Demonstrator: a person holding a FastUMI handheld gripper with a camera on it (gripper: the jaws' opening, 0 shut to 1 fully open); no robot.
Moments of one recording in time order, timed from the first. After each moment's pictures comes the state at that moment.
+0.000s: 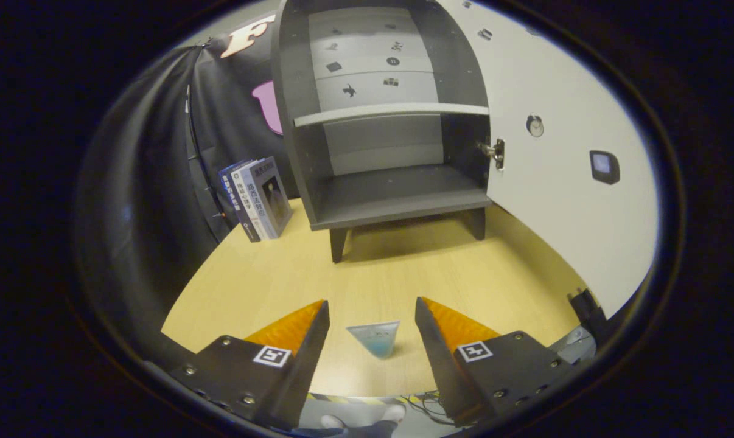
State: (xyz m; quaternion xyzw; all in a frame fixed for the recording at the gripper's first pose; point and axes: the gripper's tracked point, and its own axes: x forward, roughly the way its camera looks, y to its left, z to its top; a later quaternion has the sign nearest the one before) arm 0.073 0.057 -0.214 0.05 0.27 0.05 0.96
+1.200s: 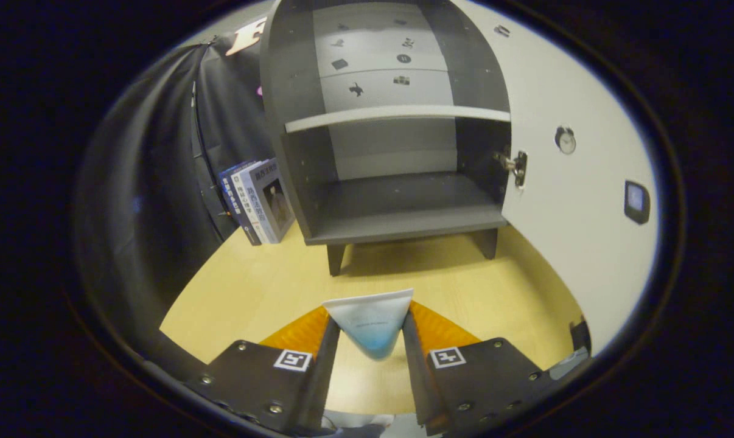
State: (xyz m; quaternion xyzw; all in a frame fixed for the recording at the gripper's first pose) arm 0.100 0.053 -0.192 0.03 0.25 0.09 0.96
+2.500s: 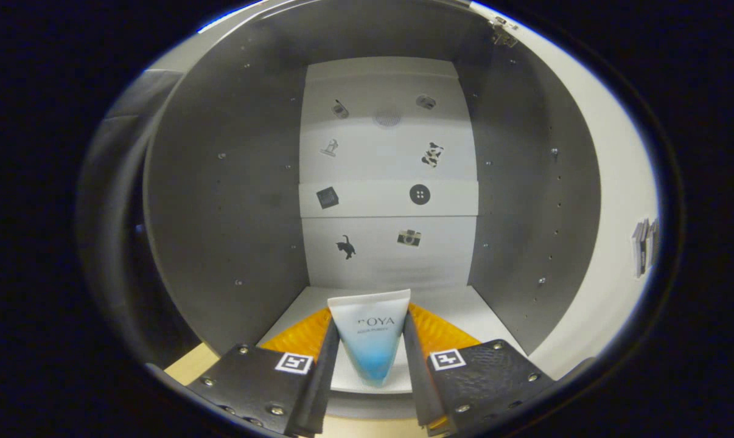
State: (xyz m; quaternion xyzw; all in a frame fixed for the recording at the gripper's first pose) arm 0.249 0.050 -0.052 0.02 0.07 0.11 0.99
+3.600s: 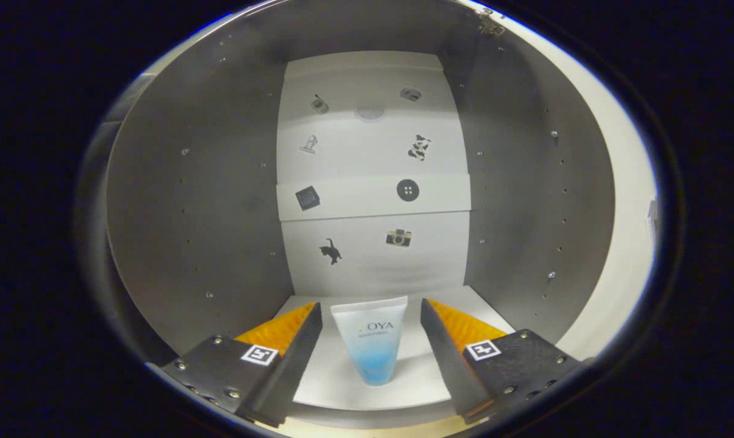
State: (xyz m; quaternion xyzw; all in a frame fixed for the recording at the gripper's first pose) arm 0.263 0.046 -0.048 0.04 0.05 0.07 1.00
